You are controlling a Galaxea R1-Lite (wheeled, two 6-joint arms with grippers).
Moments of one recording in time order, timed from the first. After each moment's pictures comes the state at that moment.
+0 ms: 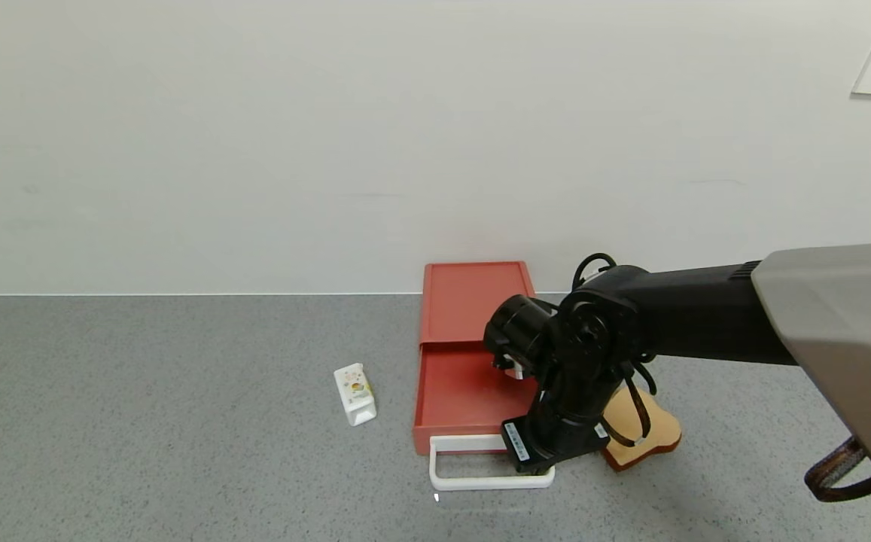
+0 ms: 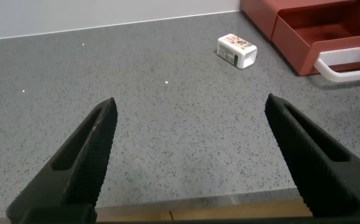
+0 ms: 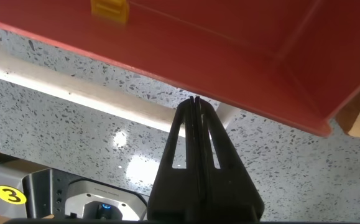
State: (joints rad) left arm 0.00 0.00 0.00 0.00 -0.03 0.06; right arm 0.69 2.28 -1.79 0.90 0.04 0.41
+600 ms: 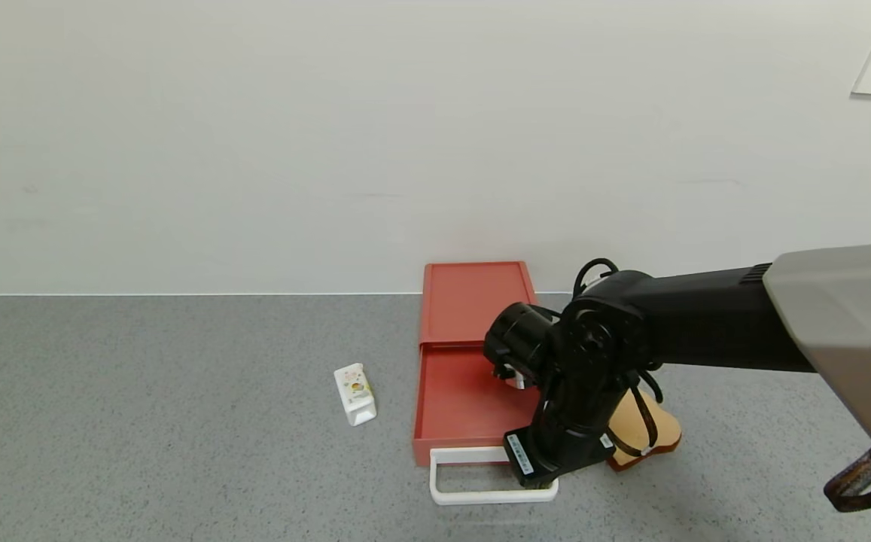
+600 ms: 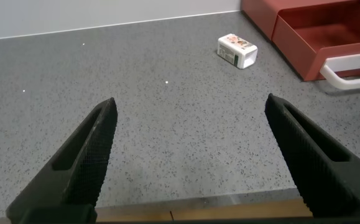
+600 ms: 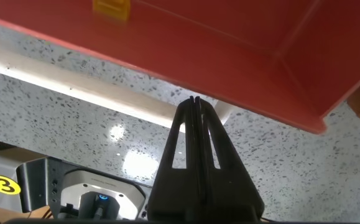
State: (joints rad) left arm 0.00 0.00 0.00 0.00 -0.03 0.05; right arm 0.71 2.25 -1.73 0.89 0.04 0.41
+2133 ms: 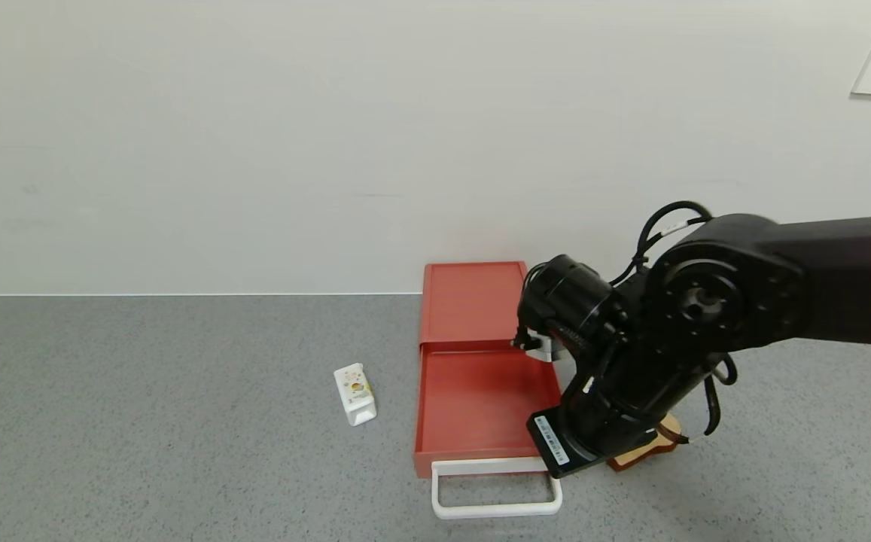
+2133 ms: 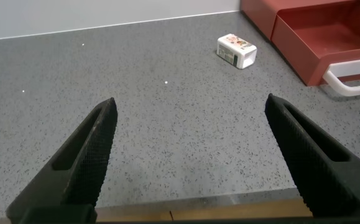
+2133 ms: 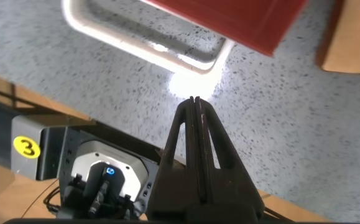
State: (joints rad) left arm 0.00 0.00 0.00 0.00 -0.03 0.05; right arm 0.73 2.01 -1.65 0.90 0.05 0.37
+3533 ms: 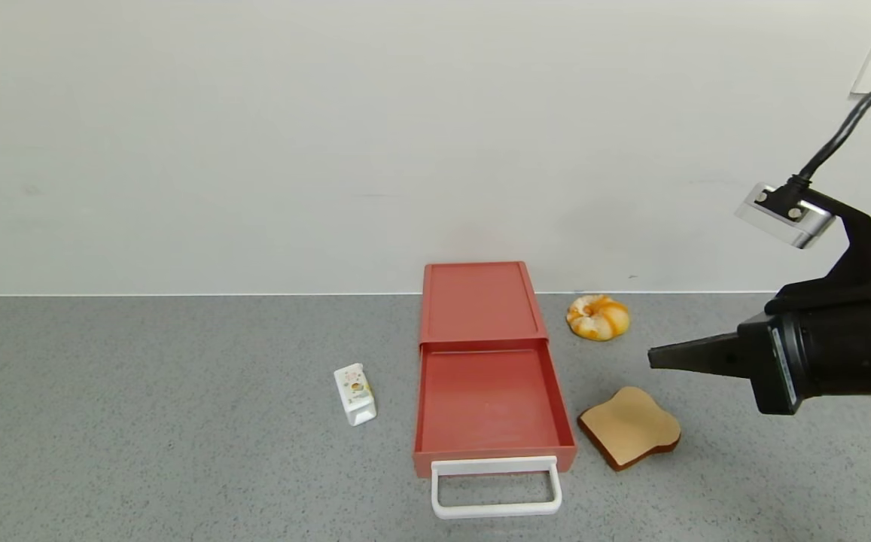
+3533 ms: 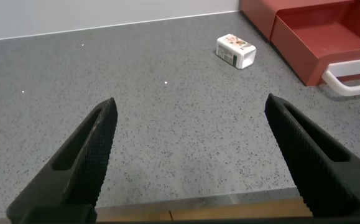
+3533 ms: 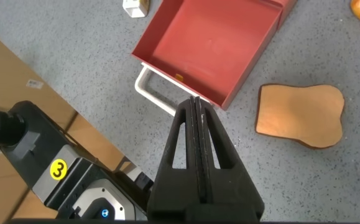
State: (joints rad) left arm 0.00 0.00 0.00 0.00 -0.03 0.06; right arm 0.48 1.44 -1.14 0.32 0.29 0.14
